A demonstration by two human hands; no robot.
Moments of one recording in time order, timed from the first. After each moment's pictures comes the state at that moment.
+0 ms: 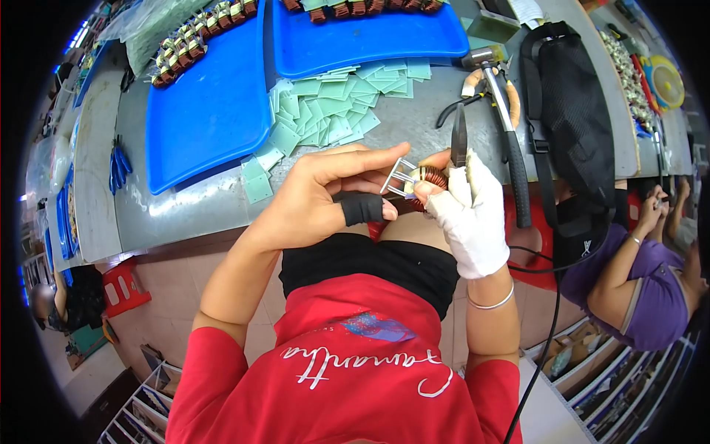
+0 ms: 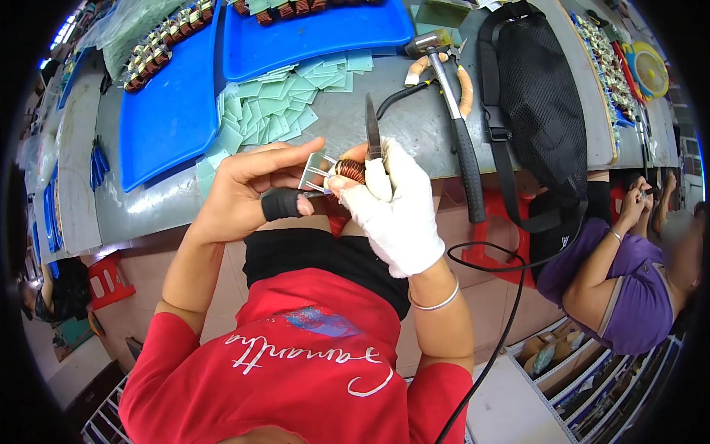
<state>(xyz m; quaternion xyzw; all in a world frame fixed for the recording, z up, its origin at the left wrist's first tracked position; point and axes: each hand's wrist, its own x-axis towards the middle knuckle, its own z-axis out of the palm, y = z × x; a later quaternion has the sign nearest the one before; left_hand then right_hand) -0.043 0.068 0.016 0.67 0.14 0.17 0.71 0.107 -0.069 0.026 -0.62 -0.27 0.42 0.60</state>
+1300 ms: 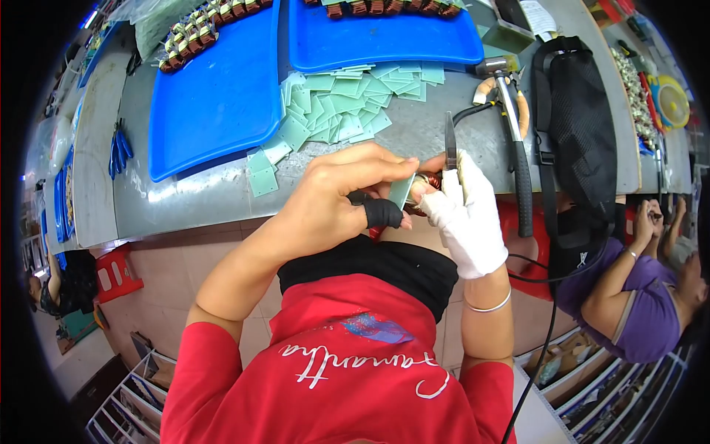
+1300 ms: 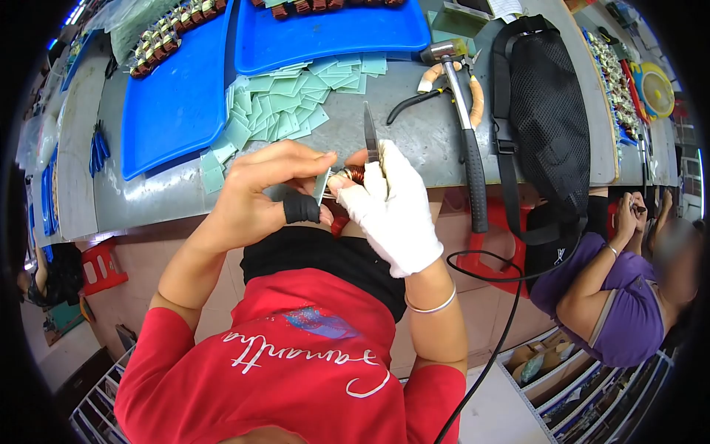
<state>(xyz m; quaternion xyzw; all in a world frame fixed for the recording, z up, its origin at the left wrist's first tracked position) -0.041 0.065 0.014 0.81 0.11 0.24 0.52 0.106 -0.061 0.018 -0.65 -0.29 0.42 0.56</state>
